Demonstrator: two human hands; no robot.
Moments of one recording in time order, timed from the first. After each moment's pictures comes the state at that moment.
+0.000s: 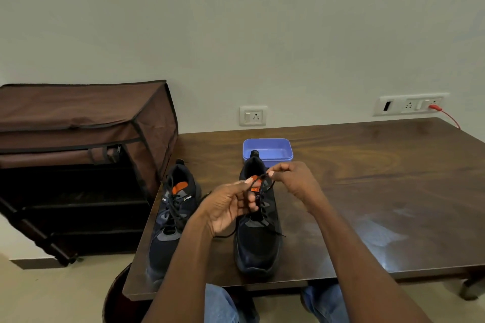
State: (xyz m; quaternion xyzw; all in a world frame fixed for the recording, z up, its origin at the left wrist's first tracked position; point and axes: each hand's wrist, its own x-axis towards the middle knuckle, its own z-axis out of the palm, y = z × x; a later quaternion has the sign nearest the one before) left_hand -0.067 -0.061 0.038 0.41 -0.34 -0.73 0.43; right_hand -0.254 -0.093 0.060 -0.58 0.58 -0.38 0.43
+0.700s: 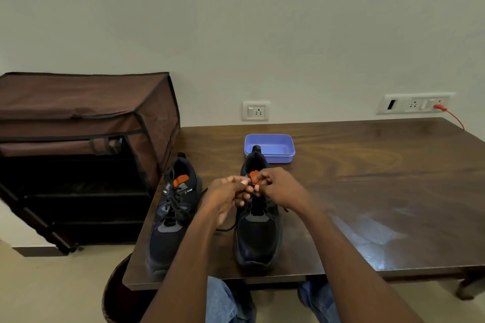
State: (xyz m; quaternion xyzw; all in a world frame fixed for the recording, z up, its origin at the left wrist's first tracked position) left_hand -0.072 -0.070 0.025 0.55 -0.35 -0.60 0.46; right_hand -0.230 -0.092 0.045 -0.72 0.56 -0.20 0.36
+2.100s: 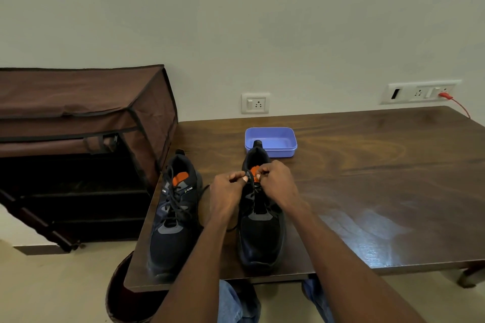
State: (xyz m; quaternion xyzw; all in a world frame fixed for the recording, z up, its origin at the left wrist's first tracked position) left_hand -0.077 -0.082 0.005 0.65 -0.47 -0.38 0.46; right_hand -0.208 -0.118 0.010 -0.67 0.62 -0.29 0.28
